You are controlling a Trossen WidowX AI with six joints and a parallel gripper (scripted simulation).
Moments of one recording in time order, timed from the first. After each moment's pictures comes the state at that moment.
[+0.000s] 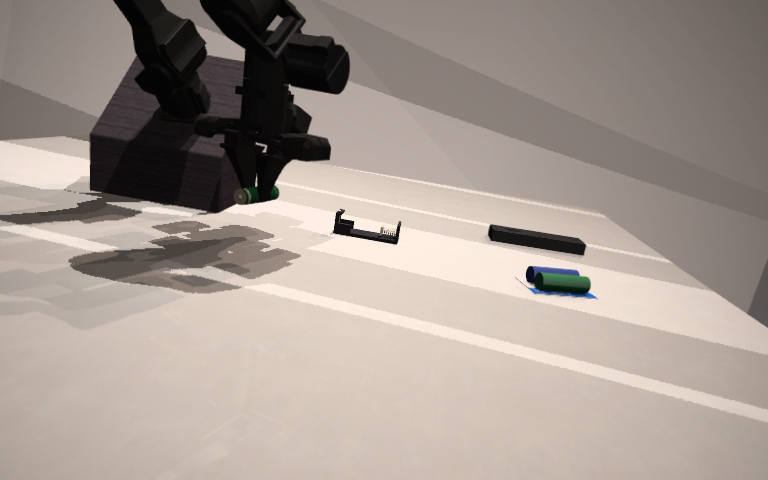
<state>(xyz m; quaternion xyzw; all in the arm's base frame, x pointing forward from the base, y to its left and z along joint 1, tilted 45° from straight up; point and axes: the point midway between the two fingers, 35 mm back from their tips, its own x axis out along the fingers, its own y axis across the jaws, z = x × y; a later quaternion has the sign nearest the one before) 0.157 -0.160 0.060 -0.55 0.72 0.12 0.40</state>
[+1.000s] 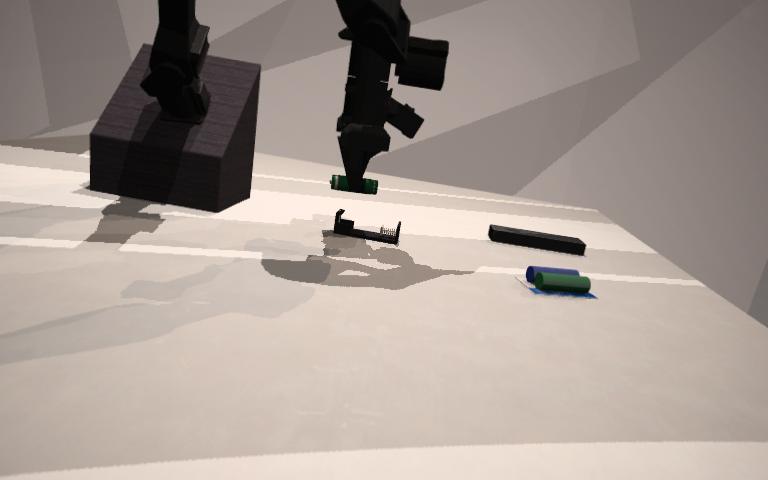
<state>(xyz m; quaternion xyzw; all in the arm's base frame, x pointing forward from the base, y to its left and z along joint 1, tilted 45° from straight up) 0.284 -0.106 0.030 -0.30 0.69 -0.22 0.61</state>
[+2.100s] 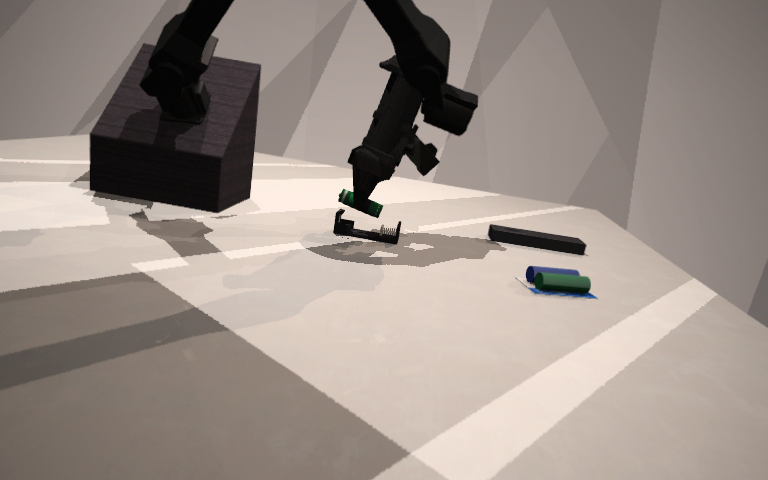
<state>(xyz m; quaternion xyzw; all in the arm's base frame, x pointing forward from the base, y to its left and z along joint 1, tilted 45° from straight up) 0.300 -0.108 -0.015 -0.20 0.73 -0.33 0.56</state>
